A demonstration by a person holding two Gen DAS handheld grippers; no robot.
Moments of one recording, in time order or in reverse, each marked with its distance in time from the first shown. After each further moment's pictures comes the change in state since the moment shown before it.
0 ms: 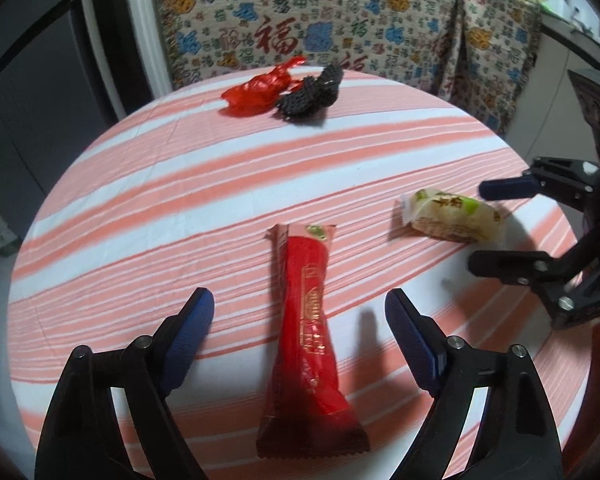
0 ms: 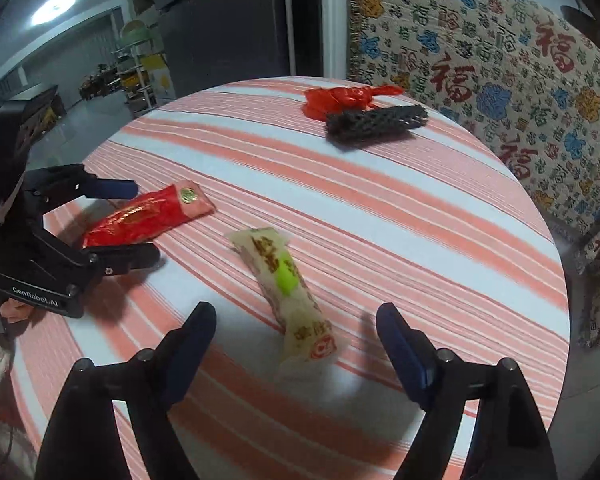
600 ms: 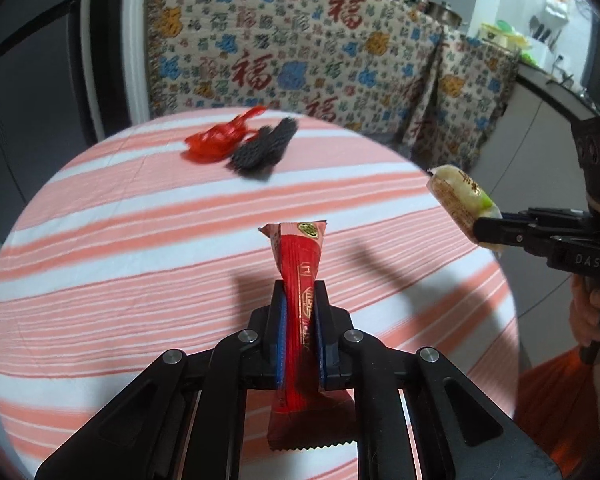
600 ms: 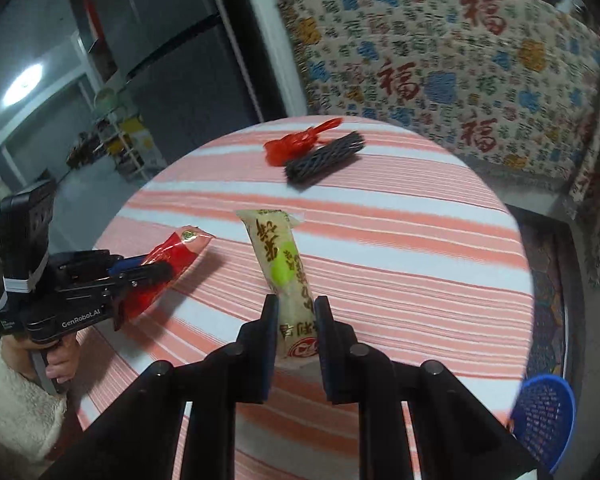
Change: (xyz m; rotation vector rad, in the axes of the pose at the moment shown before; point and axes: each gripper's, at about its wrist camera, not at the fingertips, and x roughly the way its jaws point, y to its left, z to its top) left arm -0.041 -0.031 0.026 -0.094 -0.109 -0.161; right arm -0.079 -0.046 -0.010 0.269 -0.102 0.027
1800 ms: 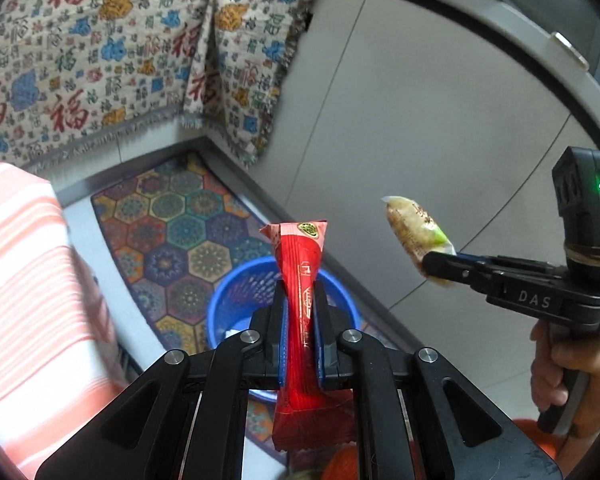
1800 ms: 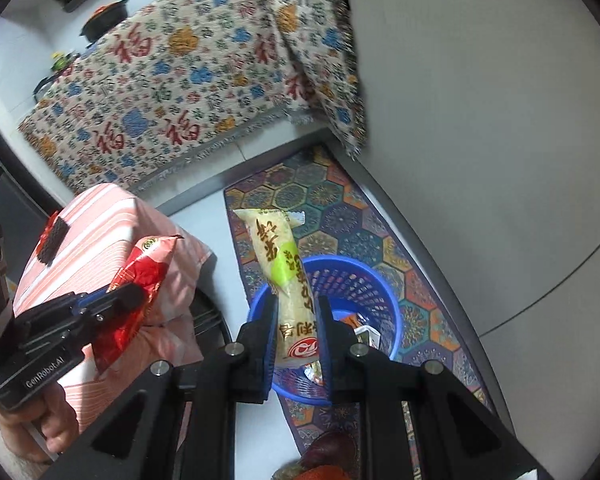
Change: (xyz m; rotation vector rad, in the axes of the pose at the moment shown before) left arm 0.155 -0.366 0.026 0.252 0.145 -0.403; right arm -0.167 -0.281 -0.179 0.620 -0.074 -0.454
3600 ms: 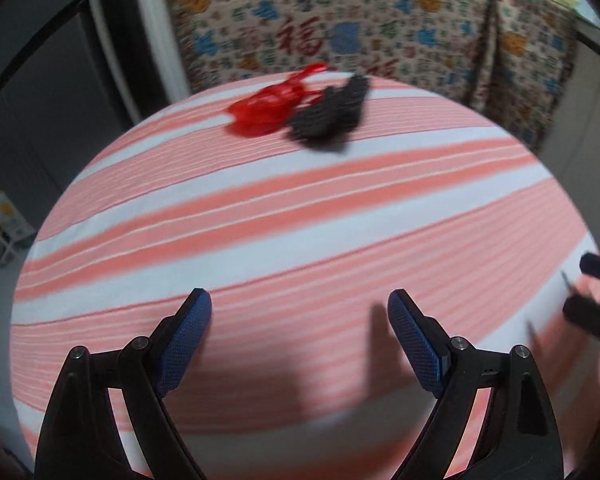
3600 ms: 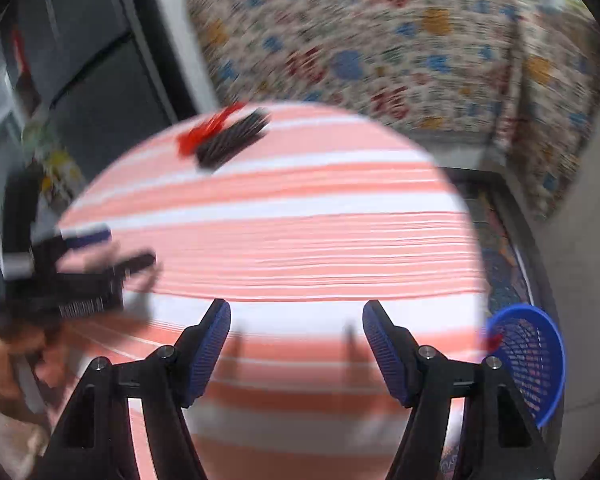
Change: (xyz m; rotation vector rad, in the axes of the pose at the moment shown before) left arm -0.216 0.328 -0.139 -0.280 0.007 0.685; right arm 0.069 0.367 -0.102 -0.471 0.015 0.199
